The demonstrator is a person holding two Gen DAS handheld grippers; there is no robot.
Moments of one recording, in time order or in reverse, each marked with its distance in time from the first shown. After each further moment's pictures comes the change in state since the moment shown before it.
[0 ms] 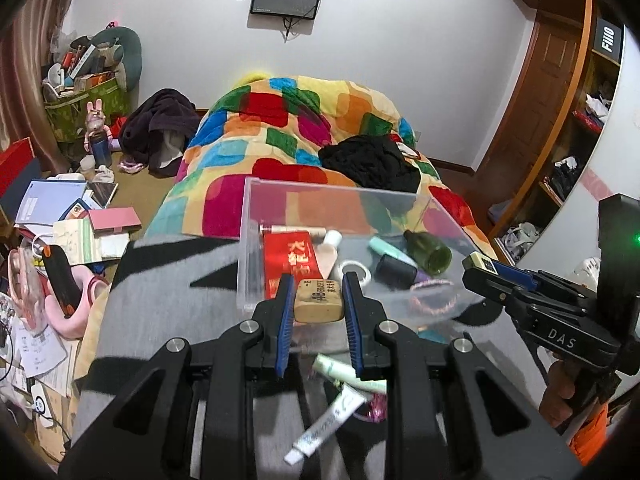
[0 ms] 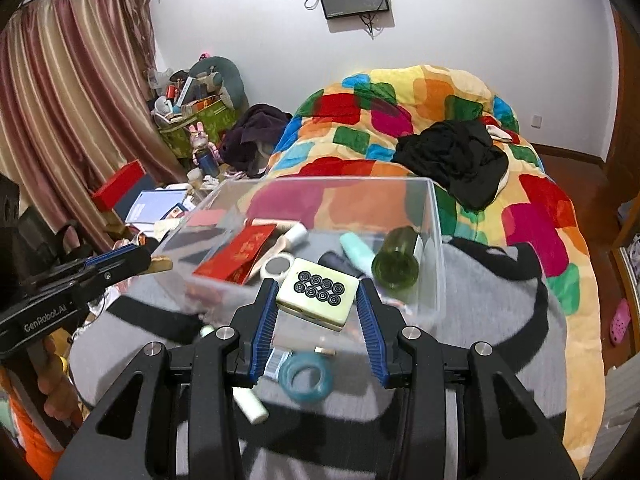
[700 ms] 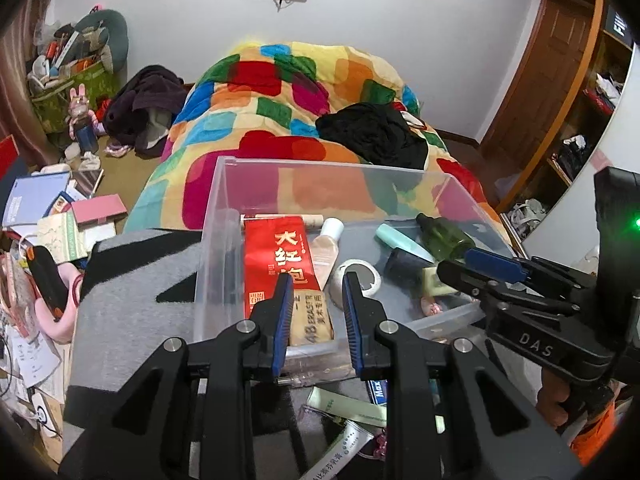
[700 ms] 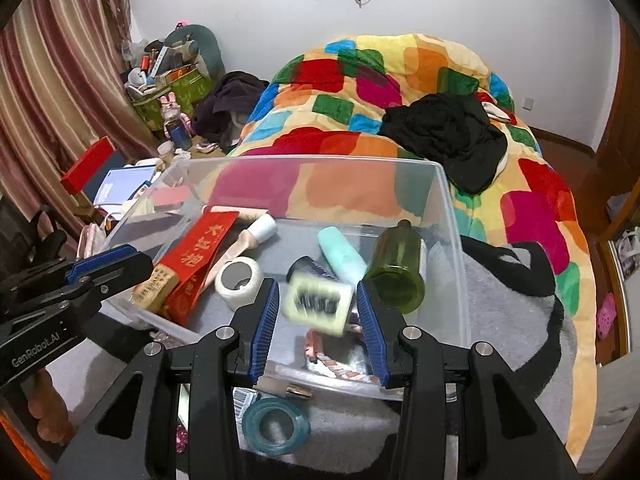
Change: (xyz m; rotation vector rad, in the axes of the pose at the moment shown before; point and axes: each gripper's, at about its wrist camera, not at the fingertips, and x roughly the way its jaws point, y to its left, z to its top) left arm 0.057 -0.008 0.008 0.028 0.116 0.006; right arm 0.057 -0.004 0.015 -0.011 0.126 -0.076
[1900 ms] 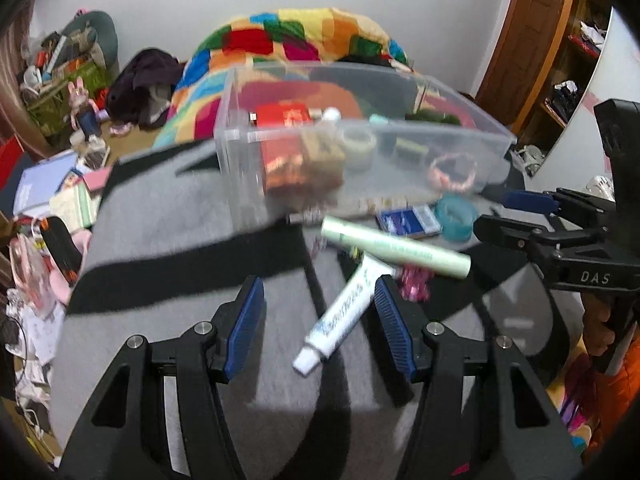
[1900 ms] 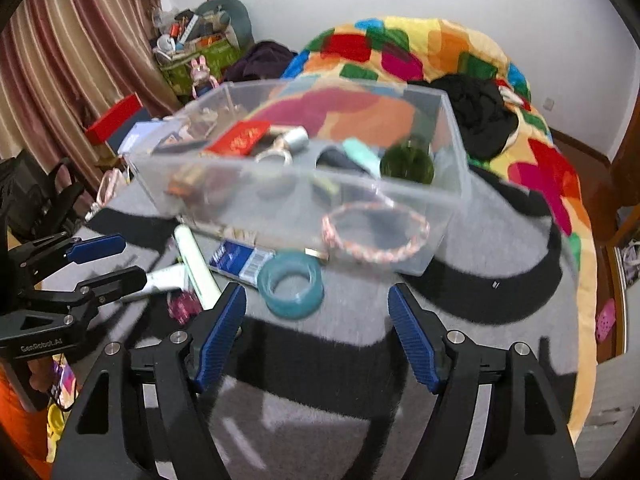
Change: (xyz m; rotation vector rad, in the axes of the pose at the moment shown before) left arm -0.022 0.004 -0.098 0.093 0.115 0.017; right arm -0.026 0.003 -0.074 -0.091 0.079 0.045
